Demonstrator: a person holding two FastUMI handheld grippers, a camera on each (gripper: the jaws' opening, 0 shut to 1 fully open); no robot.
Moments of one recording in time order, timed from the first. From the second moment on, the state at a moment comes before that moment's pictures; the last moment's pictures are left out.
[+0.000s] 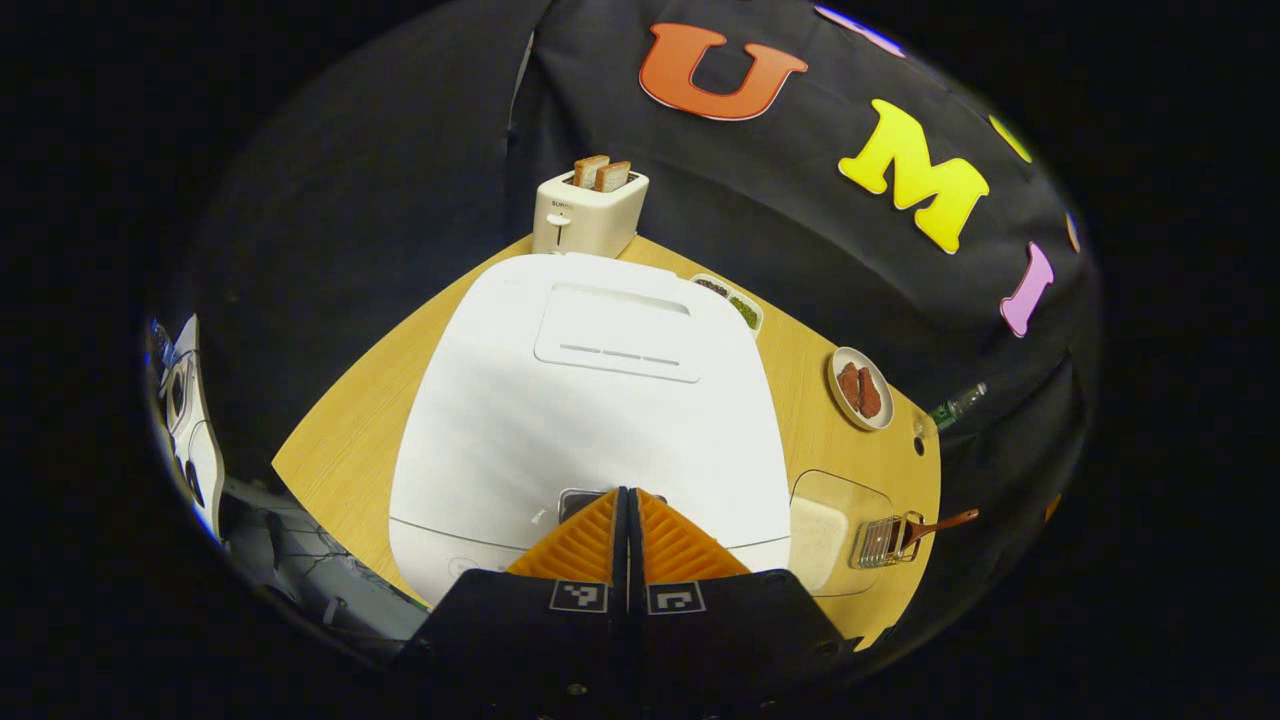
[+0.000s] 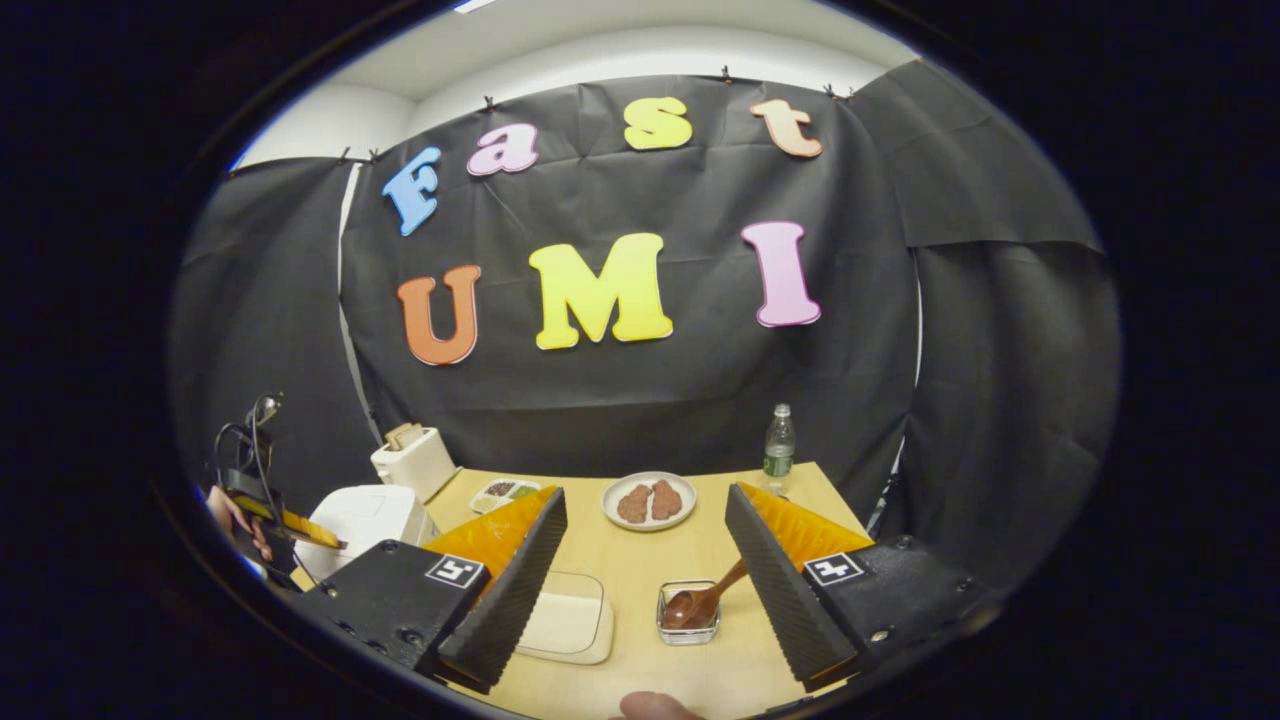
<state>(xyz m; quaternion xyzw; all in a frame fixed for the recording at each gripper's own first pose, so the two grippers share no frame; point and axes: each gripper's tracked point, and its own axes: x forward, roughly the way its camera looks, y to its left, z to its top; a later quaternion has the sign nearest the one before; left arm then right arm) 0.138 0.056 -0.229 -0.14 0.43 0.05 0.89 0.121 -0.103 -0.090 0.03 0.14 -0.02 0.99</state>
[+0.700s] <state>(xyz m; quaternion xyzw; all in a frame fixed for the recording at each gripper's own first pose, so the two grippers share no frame) 0.236 0.066 0.010 -0.04 0.08 0.05 0.99 0.107 -0.127 -0.070 0.01 0.12 -0.04 0.99</state>
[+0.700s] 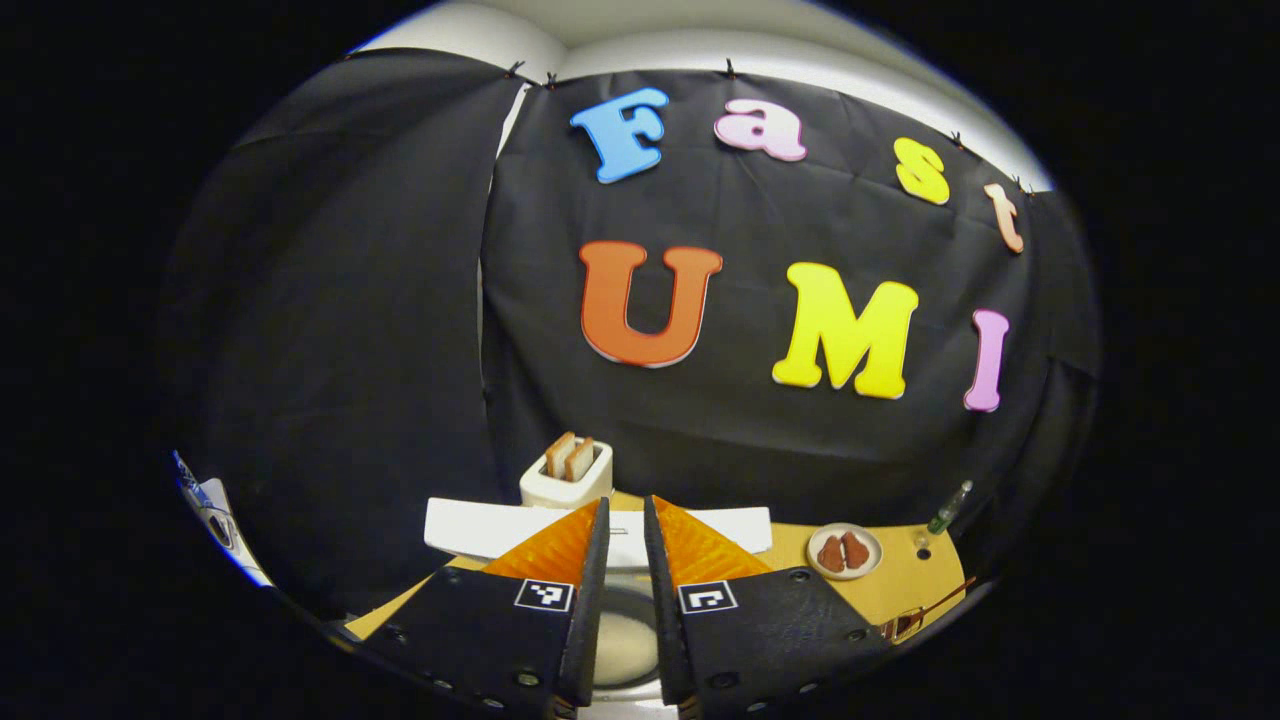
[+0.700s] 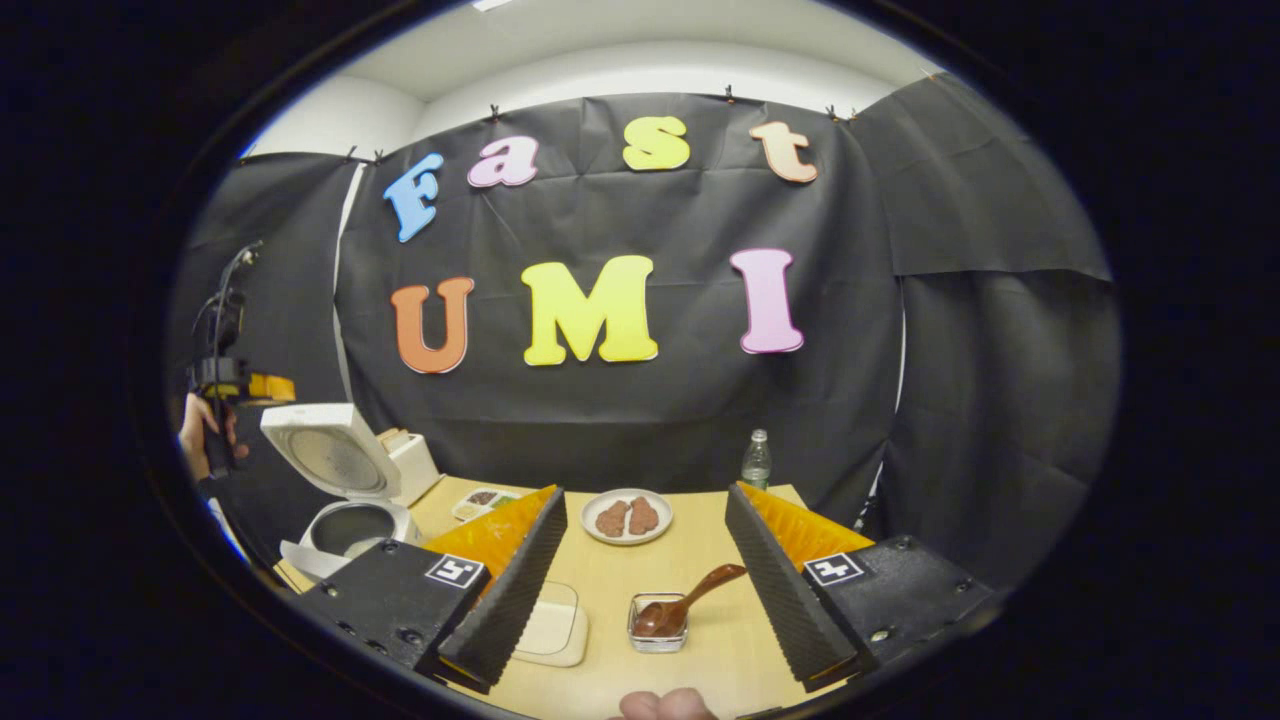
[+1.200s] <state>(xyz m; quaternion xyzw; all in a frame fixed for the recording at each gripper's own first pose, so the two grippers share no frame) 0.175 0.038 0.034 0.00 0.02 0.05 1.00 0.098 -0.149 -0.106 0.03 0.15 -0.06 0.99</state>
